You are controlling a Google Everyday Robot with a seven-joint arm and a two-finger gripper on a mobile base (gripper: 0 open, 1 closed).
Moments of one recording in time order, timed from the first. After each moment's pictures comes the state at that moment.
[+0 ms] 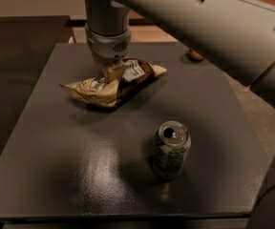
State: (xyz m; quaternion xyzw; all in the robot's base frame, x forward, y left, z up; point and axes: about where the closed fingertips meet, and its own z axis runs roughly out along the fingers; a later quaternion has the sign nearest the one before) arm 0.550 0.065 0.894 -0.90 0.44 -0.03 0.07
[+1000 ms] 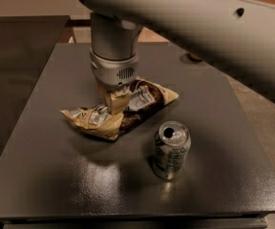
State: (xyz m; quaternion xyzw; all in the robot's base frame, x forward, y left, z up) arm 0.464 0.054 0.877 -0.87 0.48 0.04 0.04
